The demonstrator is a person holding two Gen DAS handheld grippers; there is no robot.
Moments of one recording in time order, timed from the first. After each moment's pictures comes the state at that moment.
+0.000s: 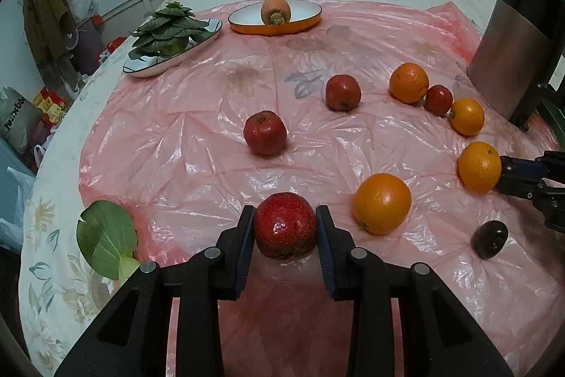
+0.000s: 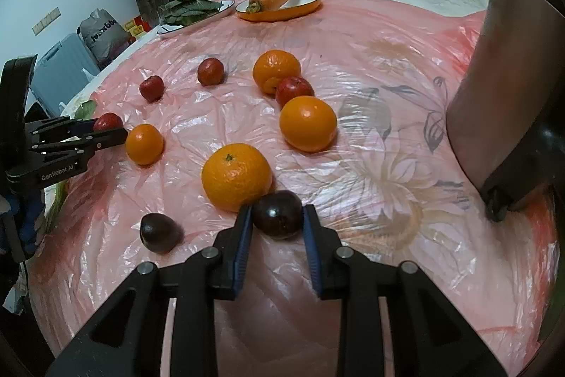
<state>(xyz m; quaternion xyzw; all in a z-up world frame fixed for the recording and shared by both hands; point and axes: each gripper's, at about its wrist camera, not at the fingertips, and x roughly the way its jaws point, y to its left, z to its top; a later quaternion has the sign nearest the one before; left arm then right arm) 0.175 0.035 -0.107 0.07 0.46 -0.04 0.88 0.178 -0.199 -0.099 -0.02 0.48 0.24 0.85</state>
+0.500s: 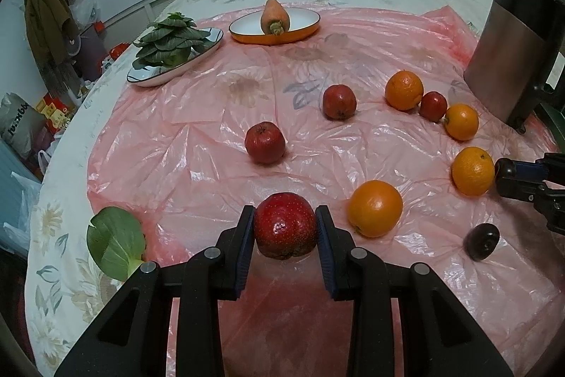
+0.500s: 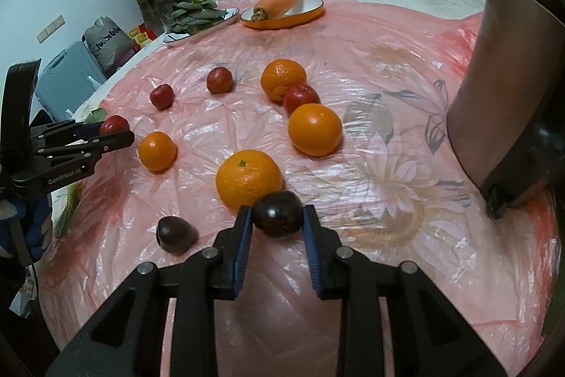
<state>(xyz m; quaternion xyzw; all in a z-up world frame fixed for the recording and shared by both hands) 0.170 0.033 -0.097 0.08 0.45 -0.04 0.89 0.173 -0.201 -0.090 0.00 0.47 0.25 0.85</state>
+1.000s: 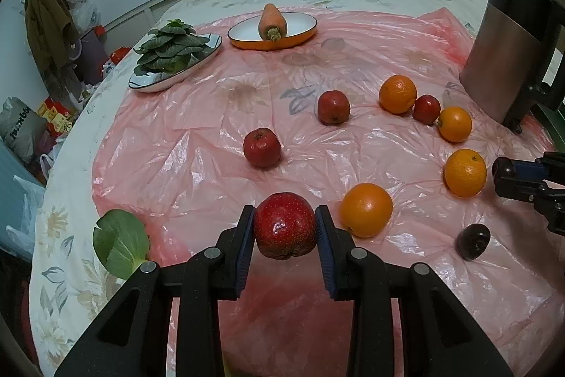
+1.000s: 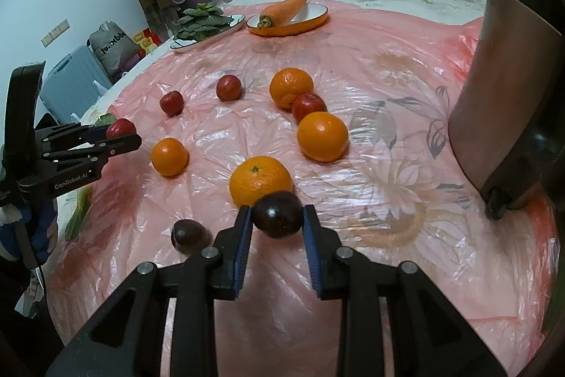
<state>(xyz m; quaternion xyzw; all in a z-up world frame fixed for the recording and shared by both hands) 0.167 0.028 -0.088 0.09 0.45 -0.04 0.89 0.167 -0.201 -0.082 0.01 0.46 0.25 0.85</state>
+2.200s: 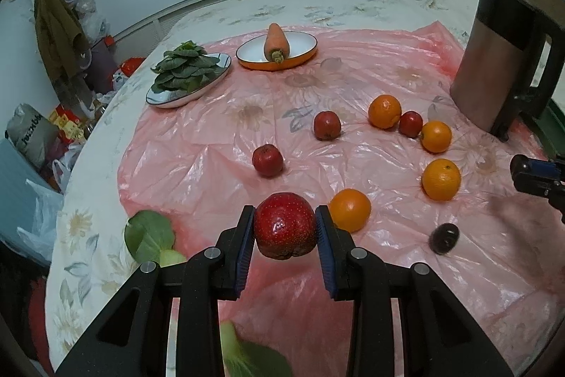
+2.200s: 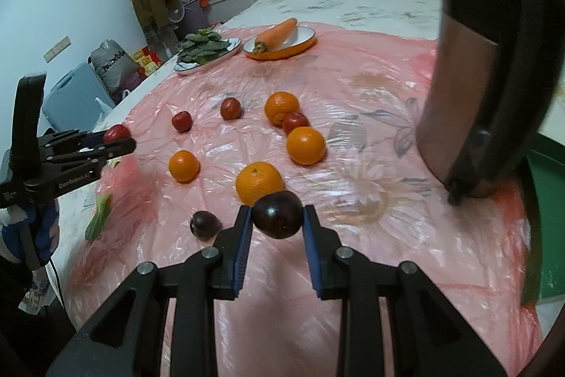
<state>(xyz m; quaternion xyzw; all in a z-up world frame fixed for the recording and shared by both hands) 0.139 0.025 -0.053 0.08 0.43 -0.03 0.90 0.135 -0.235 -0.047 0.02 0.43 0.24 0.87</state>
